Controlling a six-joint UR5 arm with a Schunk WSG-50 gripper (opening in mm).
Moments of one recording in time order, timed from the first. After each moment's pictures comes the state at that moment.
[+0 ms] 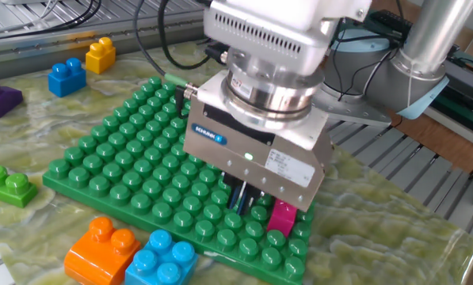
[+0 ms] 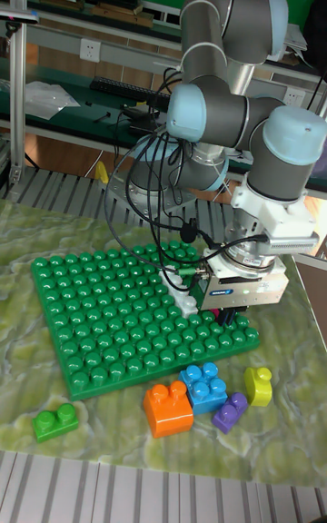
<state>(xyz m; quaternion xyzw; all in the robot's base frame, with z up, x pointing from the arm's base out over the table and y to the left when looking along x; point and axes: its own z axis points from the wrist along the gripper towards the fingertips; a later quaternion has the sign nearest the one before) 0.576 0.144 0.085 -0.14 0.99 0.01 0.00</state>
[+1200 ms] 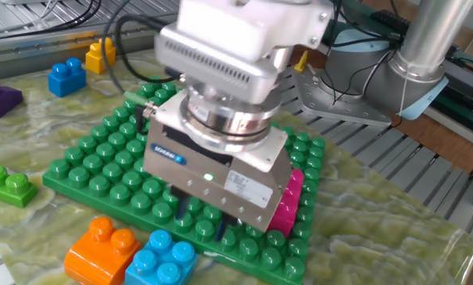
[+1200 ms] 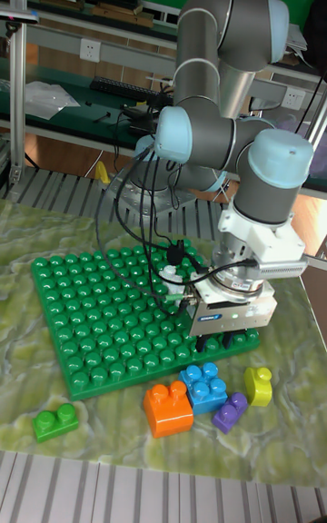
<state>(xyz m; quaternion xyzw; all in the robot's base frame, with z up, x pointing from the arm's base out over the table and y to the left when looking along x) 0.619 0.127 0.061 -0.17 0.98 0.00 0.03</state>
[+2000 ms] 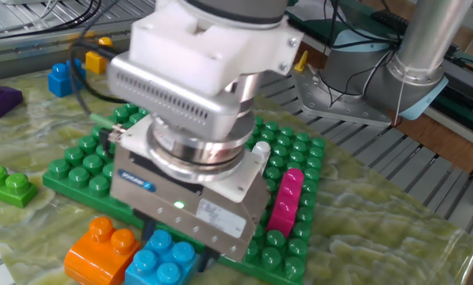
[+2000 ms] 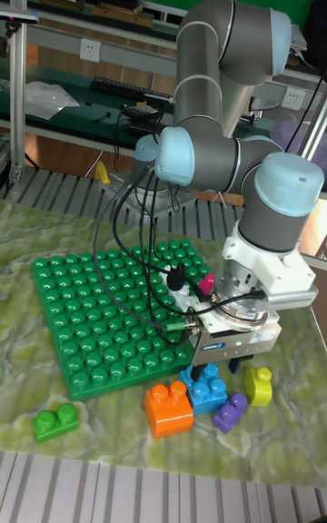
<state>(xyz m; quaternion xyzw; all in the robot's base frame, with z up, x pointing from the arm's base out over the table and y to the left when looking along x) 0.662 0.126 0.050 -0.19 0.98 -0.01 0.03</state>
